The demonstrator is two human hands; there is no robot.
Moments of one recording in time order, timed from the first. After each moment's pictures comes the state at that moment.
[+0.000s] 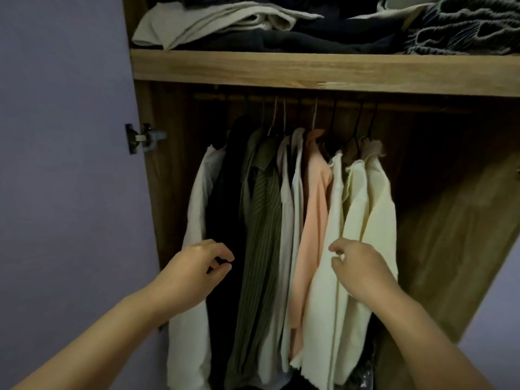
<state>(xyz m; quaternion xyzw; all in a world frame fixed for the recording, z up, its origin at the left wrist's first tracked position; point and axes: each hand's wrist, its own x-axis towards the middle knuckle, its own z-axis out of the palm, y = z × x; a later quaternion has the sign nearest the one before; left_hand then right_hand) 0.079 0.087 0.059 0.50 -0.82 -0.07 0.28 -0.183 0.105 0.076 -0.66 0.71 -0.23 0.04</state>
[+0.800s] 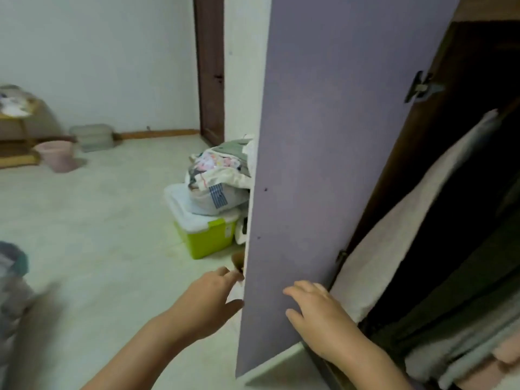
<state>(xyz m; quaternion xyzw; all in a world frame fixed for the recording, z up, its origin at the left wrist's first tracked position) 0.251 0.355 -0.055 0.82 -0.54 -0.09 0.15 0.092 0.233 -0.040 -0.94 0.28 0.06 0.17</state>
